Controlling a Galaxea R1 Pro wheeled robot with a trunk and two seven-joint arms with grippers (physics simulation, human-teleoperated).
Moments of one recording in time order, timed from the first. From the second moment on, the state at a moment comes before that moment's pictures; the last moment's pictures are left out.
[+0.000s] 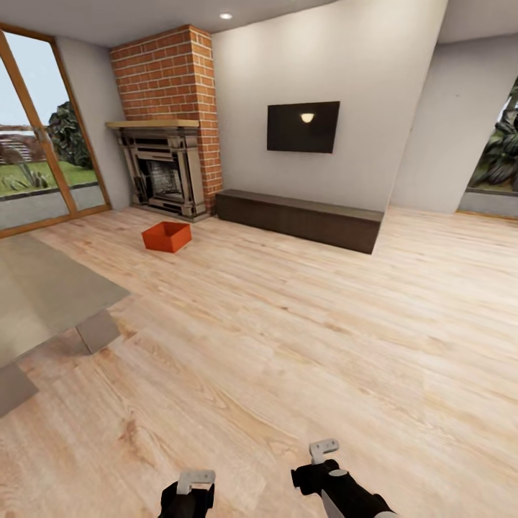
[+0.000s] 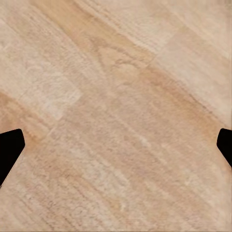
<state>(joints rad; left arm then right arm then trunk) -0.34 -0.09 -0.12 -0.37 0.03 -0.11 0.10 -0.53 0.12 0.13 -0.23 0.03 0.11 -0.02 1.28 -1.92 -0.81</state>
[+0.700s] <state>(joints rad) -0.34 -0.09 -0.12 -0.37 0.03 -0.11 0.10 -0.53 0.12 0.13 -0.23 0.03 0.11 -0.02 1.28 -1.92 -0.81</state>
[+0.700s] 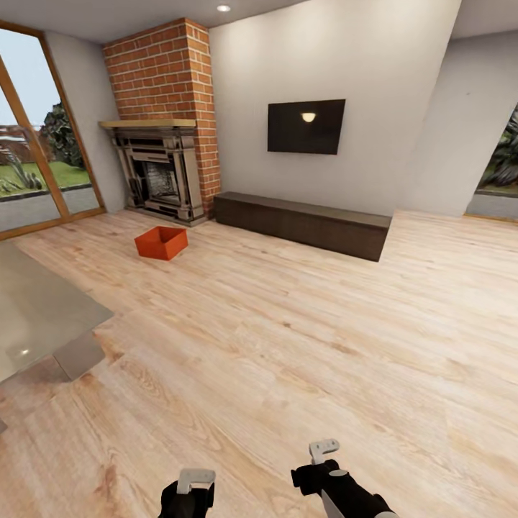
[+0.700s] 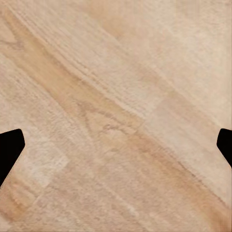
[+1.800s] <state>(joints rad) -0.34 -0.09 -0.12 -0.37 0.03 -0.12 0.10 -0.53 0.12 0.13 -0.23 0.03 0.11 -0.02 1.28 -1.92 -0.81</state>
